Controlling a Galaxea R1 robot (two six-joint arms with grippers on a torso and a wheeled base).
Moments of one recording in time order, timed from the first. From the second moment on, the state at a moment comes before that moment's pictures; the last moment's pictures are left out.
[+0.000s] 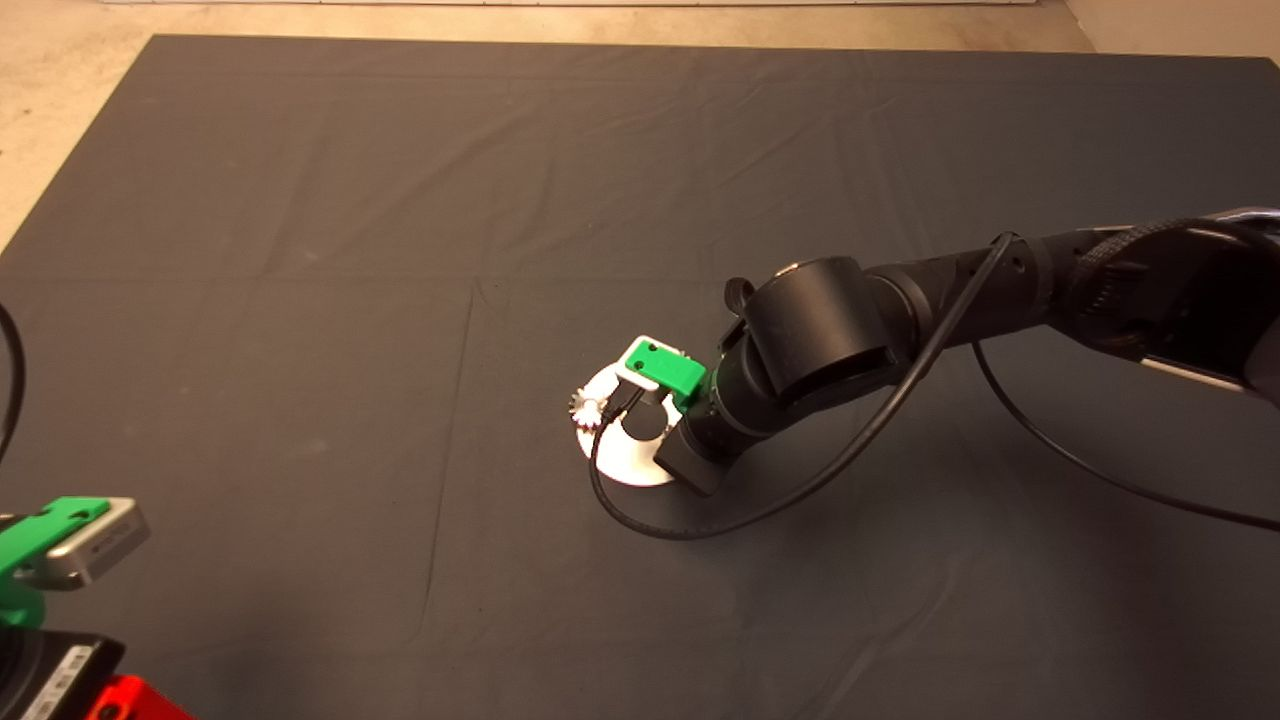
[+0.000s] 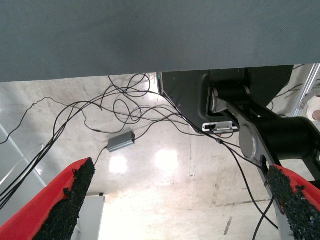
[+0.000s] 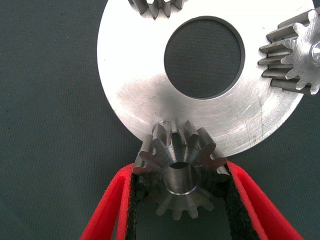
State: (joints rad) left arm -0.58 1.67 -0.35 -0.12 1.53 -1.27; right arm 0.27 2.84 -0.97 -0.51 -1.54 0.93
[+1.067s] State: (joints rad) left arm -0.58 1.66 -0.35 -0.13 1.53 -1.25; right arm 0.27 2.87 -0.99 -0.50 -1.54 0.93
